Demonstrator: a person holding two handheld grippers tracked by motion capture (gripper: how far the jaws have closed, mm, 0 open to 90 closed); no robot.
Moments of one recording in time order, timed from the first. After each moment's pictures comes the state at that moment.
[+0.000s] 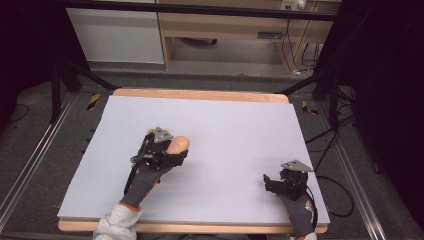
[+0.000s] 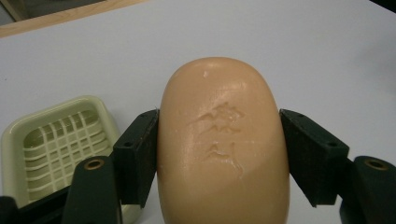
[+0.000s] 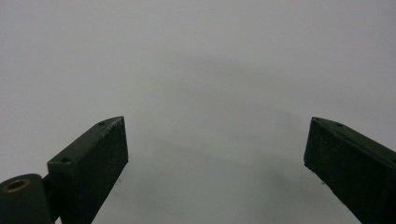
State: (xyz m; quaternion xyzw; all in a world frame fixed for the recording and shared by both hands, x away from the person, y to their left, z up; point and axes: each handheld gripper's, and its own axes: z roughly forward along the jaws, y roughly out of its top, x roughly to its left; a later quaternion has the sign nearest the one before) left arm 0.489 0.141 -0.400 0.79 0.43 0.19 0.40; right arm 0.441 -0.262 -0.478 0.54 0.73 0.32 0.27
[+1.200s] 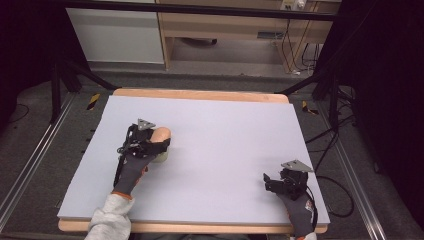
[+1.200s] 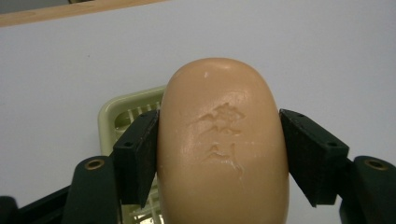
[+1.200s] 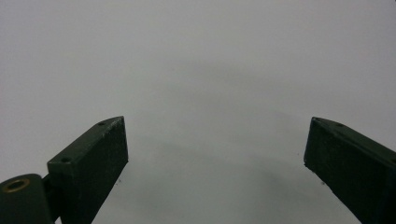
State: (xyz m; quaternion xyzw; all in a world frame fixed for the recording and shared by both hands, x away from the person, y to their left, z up) left arm 0.529 0.189 -0.413 0.75 0.50 0.22 0.37; right arm 0.441 -0.262 -0.476 0.54 0.73 0.33 0.27
